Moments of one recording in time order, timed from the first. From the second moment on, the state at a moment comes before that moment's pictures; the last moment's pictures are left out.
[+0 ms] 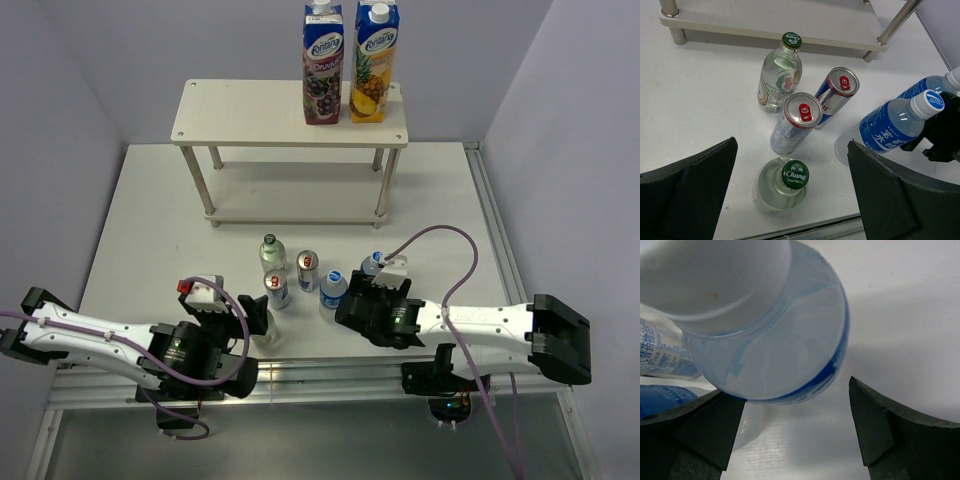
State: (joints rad) left arm -1.78 0.91 0.85 -1.33 -1.34 -1.72; right arm 1.22 1.11 0.56 -0.55 0.99 1.22
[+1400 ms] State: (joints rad) left arm -1.78 0.97 0.84 -1.33 -1.34 -1.75; right arm 0.98 1.41 0.77 -0.18 1.04 0.77
